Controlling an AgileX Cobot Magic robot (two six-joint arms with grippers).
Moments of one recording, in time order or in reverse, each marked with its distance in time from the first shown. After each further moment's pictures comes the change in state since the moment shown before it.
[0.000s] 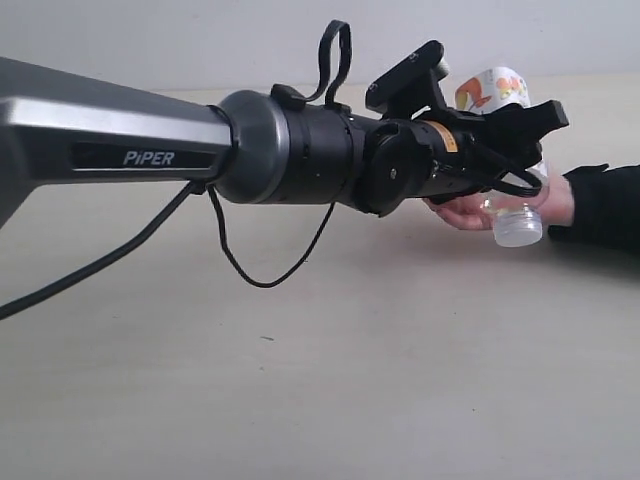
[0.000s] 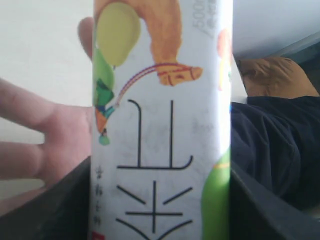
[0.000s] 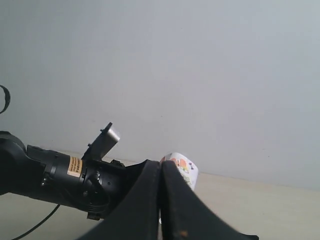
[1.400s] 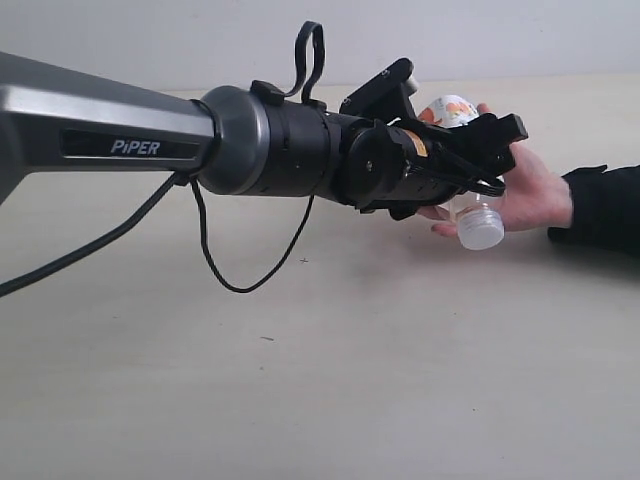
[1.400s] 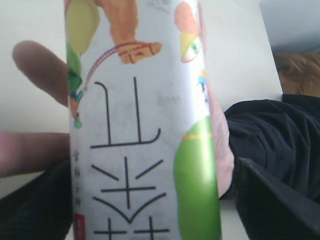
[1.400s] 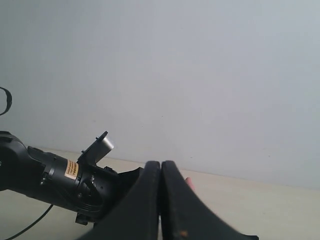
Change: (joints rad) left arm 0.040 0.000 0.022 -0.016 0.088 0.000; right arm 0.000 0.000 0.000 0.002 0.000 0.000
